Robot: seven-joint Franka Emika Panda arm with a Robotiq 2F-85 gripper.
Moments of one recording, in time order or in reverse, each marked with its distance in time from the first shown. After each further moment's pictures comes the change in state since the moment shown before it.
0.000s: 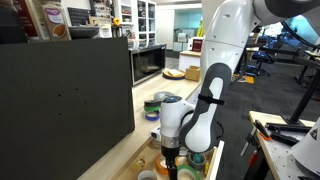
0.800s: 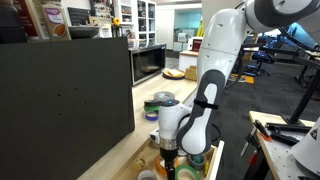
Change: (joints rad) arm -0.017 0.065 -0.002 0.057 -0.018 0.000 0.000
